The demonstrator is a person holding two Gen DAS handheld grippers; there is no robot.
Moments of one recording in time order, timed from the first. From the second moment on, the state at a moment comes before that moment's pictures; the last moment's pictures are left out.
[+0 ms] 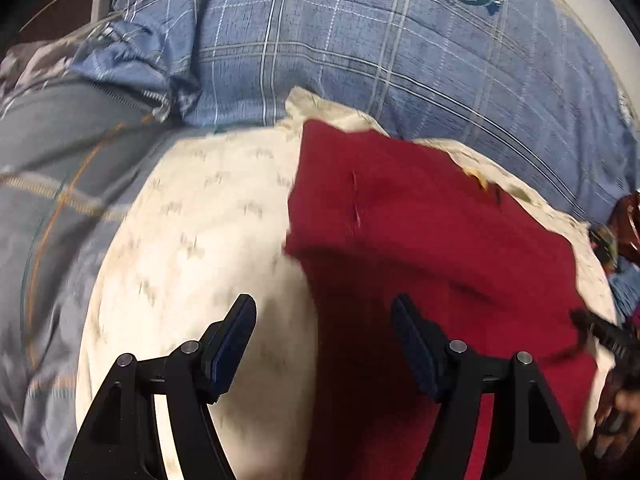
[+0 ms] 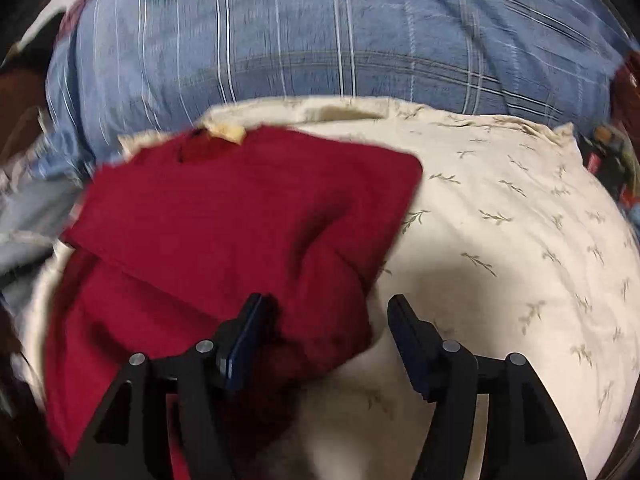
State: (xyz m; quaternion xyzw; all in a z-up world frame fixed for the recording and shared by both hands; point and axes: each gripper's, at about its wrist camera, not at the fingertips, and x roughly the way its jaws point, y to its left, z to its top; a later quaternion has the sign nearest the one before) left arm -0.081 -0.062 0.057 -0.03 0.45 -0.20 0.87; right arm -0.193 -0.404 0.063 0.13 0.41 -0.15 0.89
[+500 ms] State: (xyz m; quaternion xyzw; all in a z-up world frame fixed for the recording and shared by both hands) left arm -0.208 -0.005 0.058 0.00 0.46 -0.18 0.87; right arm -0.314 -0.338 0.051 0.14 0.44 -0.09 0.88
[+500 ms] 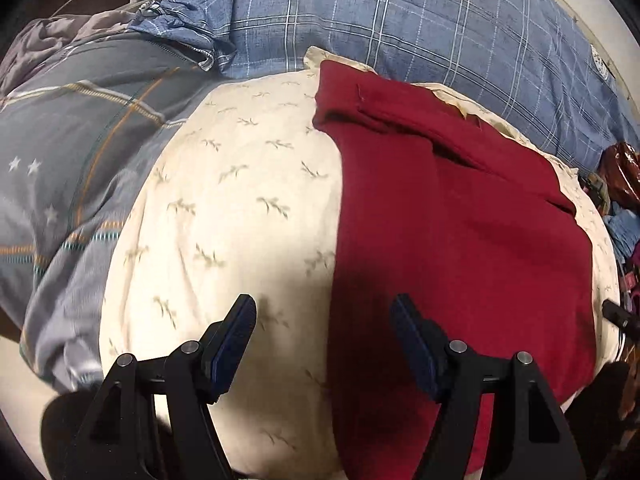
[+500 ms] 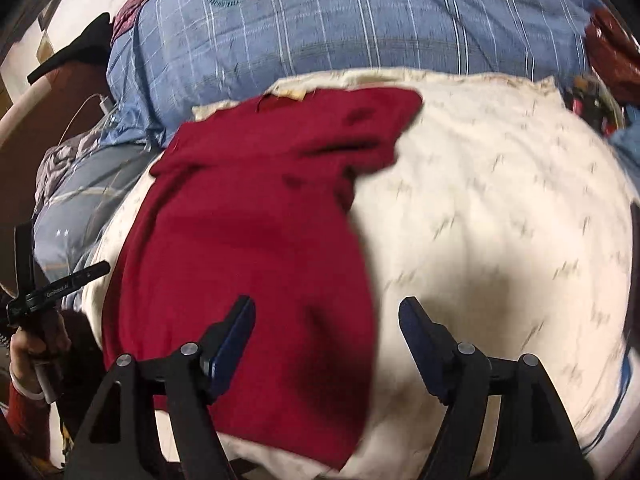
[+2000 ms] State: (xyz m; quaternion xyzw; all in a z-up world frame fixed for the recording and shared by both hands) left arm -0.241 0.007 0.029 -0.06 0.50 -0.20 0.84; right arm -0.349 -0.348 0.026 0.19 0.44 -0.14 0.87
